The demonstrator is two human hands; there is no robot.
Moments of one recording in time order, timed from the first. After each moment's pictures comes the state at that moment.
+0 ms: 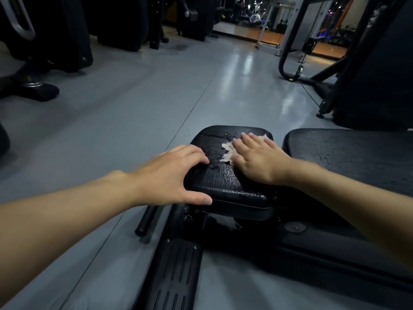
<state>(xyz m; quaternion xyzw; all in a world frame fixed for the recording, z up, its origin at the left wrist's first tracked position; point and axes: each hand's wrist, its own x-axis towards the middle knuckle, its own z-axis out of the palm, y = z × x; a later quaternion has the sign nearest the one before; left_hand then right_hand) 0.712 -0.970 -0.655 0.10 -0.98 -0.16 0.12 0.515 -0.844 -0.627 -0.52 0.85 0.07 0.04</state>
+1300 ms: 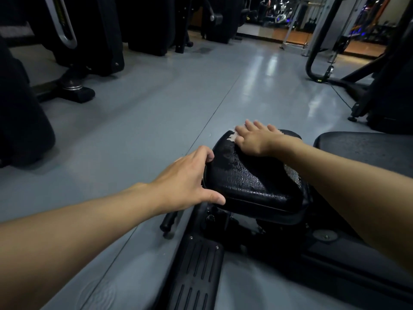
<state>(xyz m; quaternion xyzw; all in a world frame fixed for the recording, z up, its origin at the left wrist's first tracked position) 0.732 -0.963 -0.666 0.23 -0.93 -0.24 0.14 0.502 -0.930 -0.635 -0.52 0.85 0.10 0.04</state>
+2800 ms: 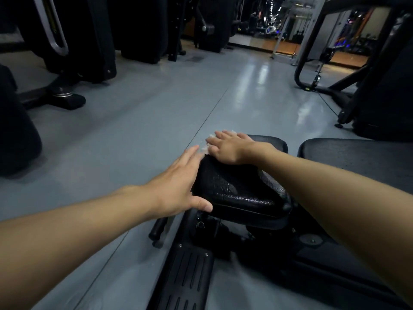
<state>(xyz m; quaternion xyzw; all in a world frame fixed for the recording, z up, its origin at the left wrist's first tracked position) 0.725 -0.962 -0.657 0.22 -0.94 -0.24 0.08 0.526 -0.941 -0.630 -0.59 0.80 0.09 0.06</state>
